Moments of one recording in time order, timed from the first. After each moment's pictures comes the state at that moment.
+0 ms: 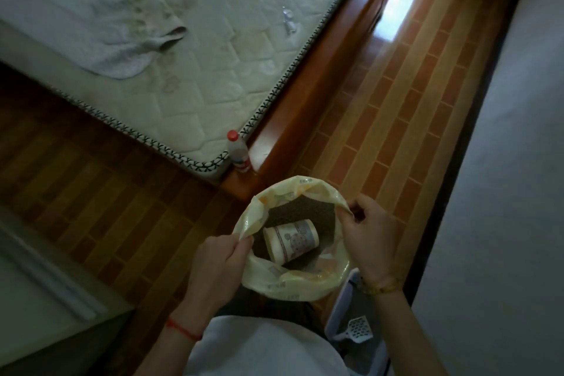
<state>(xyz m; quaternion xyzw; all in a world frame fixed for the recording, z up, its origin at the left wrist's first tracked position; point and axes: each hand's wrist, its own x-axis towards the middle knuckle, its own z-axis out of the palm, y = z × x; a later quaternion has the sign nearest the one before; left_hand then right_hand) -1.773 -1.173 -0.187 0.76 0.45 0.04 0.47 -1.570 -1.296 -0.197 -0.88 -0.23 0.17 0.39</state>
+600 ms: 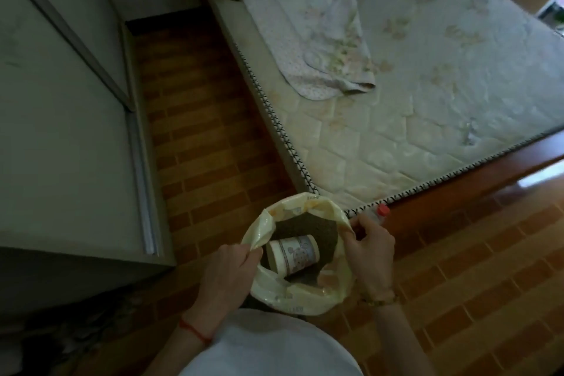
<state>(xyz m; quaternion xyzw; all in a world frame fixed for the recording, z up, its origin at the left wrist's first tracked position) -1.977 -1.045 -0.168 0.61 0.67 0.12 0.40 -1.744 -1.036 -0.181 -0.76 -0.50 0.25 0.34</state>
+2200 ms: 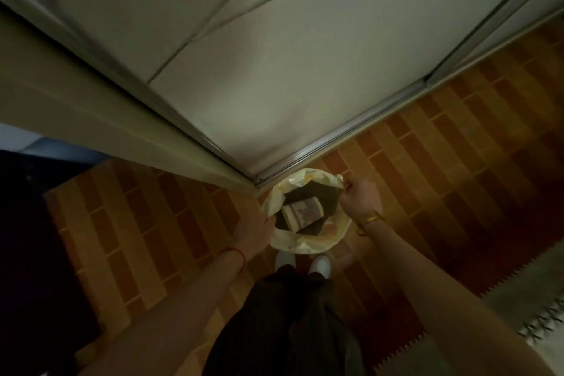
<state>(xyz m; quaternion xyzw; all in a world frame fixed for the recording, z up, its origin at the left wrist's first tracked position) -2.256 -0.859 -0.410 -0.07 0.87 0.22 0.42 -2.256 -0.626 -0.425 -0.25 -0.90 0.31 -0.18</state>
